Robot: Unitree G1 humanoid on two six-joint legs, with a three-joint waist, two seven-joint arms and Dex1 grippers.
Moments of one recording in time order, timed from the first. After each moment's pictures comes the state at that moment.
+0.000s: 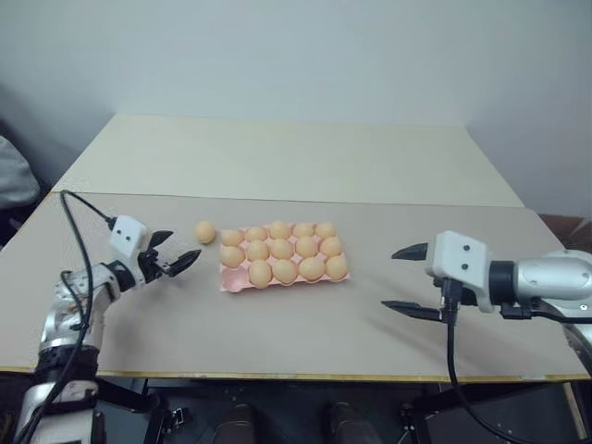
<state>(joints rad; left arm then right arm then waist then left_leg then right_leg) -0.47 0.66 0.19 0.49 -0.27 0.11 -0.88 -0.23 -1.07 -0.10 -0.61 0.42 0.61 0.98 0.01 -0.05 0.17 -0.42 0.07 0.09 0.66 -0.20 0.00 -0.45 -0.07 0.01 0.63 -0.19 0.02</state>
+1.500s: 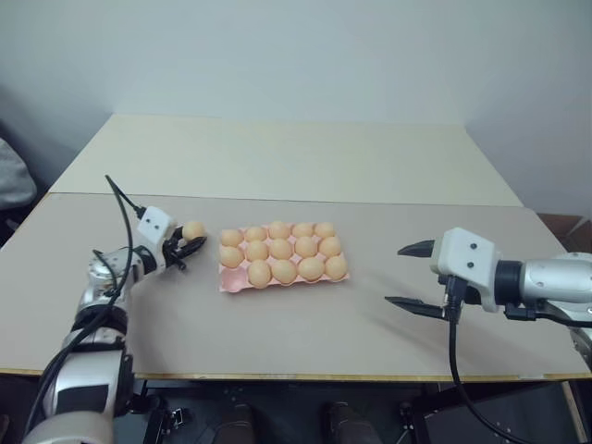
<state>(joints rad) -0.67 0.65 0.13 0.84 -0.16 -0.16 -0.96 -0.21 -1.07 -0.14 -0.62 0.42 0.62 0.94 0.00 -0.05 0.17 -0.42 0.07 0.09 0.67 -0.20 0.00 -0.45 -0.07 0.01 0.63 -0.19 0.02</state>
